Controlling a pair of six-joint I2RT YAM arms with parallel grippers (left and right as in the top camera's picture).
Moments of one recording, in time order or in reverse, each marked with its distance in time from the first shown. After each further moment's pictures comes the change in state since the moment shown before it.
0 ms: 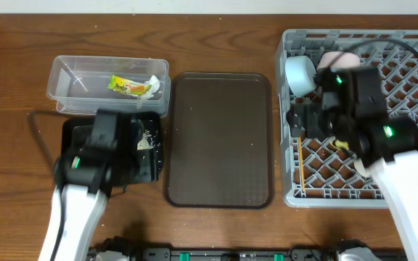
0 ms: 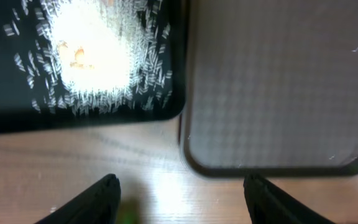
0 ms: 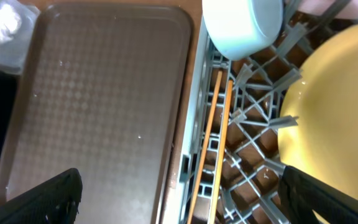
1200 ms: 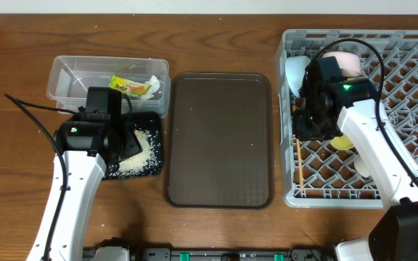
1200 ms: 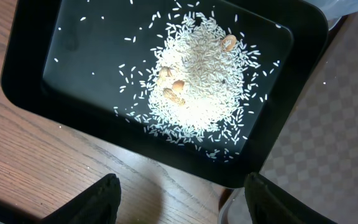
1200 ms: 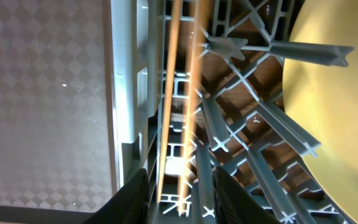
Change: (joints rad) left arm 0.110 0.275 0.104 0.032 -0.249 -0.266; right arm 0.003 0.418 0.120 -0.216 0.095 0.015
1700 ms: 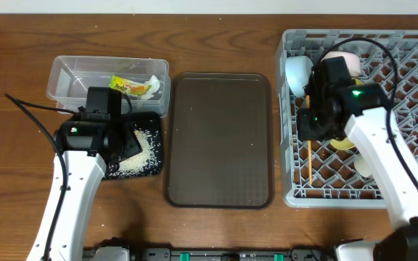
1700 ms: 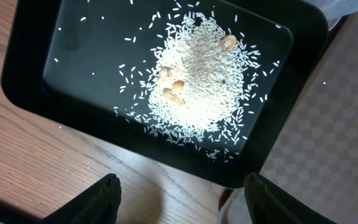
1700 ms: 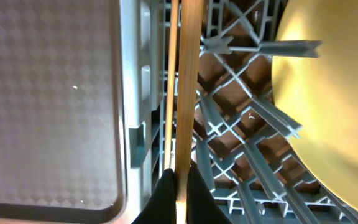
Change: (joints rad) left arm 0.000 0.000 0.000 0.000 0.000 0.000; right arm 0.000 -0.060 0.000 -0.015 0.003 0.021
